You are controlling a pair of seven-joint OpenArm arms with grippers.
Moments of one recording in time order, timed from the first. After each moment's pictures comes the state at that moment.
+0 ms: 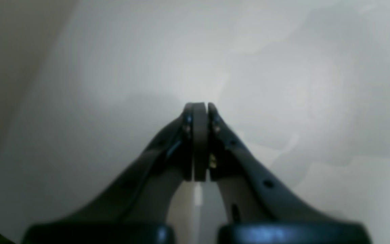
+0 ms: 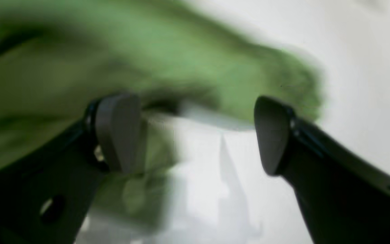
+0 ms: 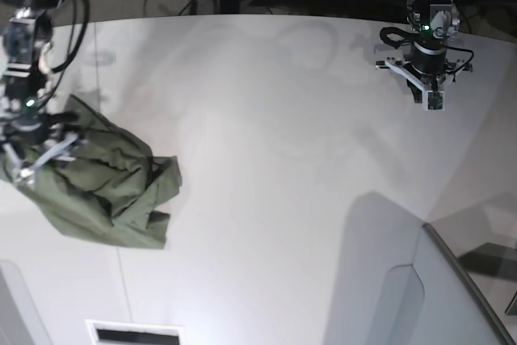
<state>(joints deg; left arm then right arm) 19.9 -14.0 -13.3 75.9 0.0 -1.7 9.1 -5.3 9.9 12.9 81.1 -2.7 1.7 -28.3</state>
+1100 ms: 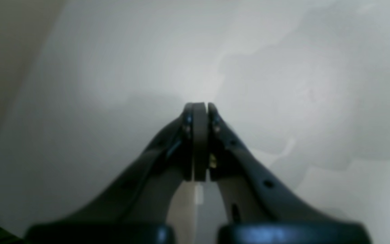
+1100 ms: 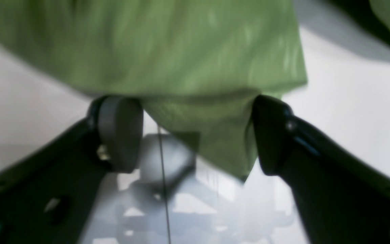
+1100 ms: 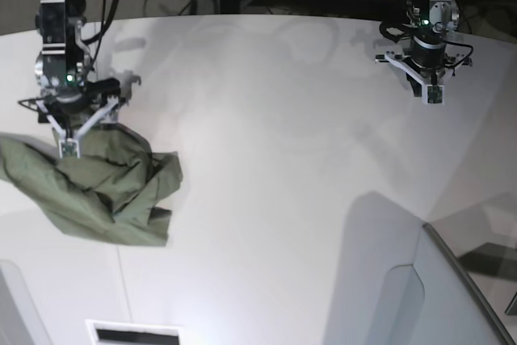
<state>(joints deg) 21.2 -14.0 -13.6 75.9 -0.1 -1.6 8.9 -6.7 7.5 7.5 72.9 -2.1 1.6 -29.3</state>
